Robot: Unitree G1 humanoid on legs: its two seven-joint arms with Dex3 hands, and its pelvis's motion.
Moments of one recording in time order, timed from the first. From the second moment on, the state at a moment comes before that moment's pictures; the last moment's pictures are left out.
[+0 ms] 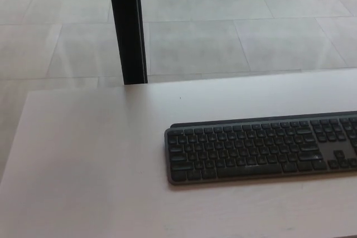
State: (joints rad) left_arm -0.12 0.54 0.54 1.14 -0.14 -0.08 0.00; right_arm -0.11 -0.41 -0.61 0.82 0.12 0.04 -0.08
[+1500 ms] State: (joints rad) left_arm -0.19 0.60 0.72 1.24 -0.30 -0.08 0.01; right_arm -0.45 -0.60 -0.66 0.23 0.40 0.35 -0.36
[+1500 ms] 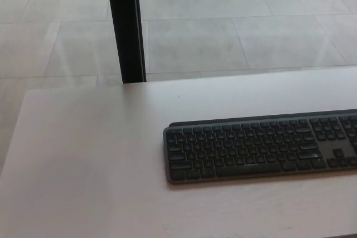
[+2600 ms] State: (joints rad) left_arm -0.18 0.60 0.72 1.24 -0.30 -0.08 0.01; right_arm -0.24 -0.52 0.27 0.14 0.01 0.21 -0.25
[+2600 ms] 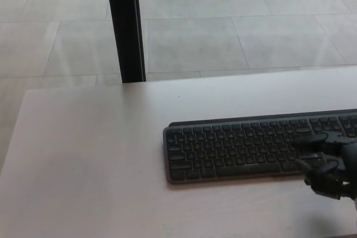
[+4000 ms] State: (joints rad) left_arm -0.19 0.60 0.71 1.25 -0.30 -0.08 0.01; right_arm -0.46 -0.61 0.75 0.27 -0.56 0.17 -0.26
